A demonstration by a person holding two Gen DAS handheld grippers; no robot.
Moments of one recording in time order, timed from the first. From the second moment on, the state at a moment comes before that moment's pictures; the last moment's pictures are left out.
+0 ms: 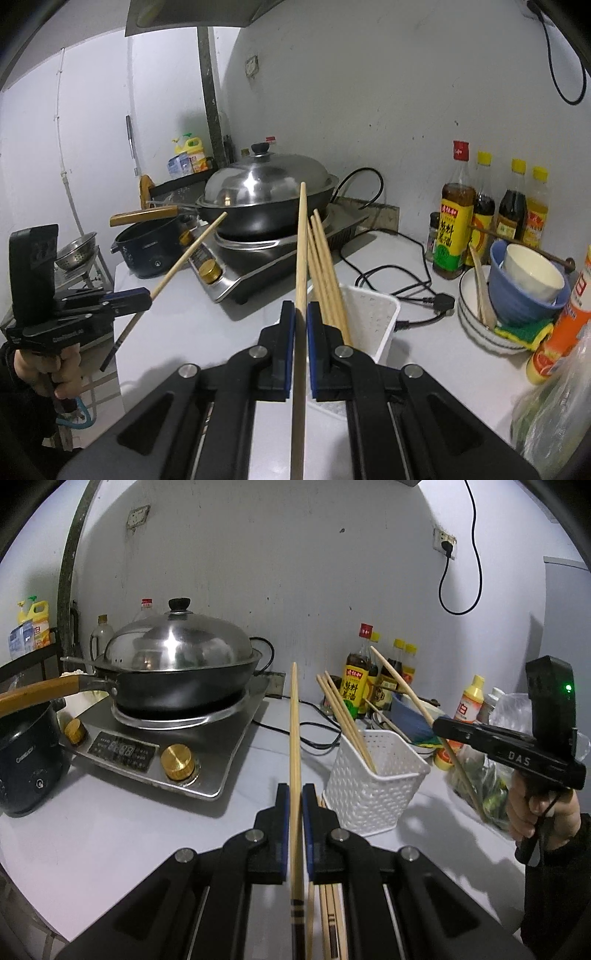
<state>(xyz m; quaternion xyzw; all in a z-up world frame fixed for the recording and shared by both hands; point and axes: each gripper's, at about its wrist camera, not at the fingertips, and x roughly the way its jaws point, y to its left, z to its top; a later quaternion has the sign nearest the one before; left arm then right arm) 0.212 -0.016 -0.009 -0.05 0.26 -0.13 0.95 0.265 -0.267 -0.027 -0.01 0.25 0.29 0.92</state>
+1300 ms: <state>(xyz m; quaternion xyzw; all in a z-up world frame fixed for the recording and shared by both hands) 0.258 0.049 -0.029 -0.12 0.24 -0.14 0.95 0.384 -0.182 -0.038 -0.11 0.26 0.25 0.93</state>
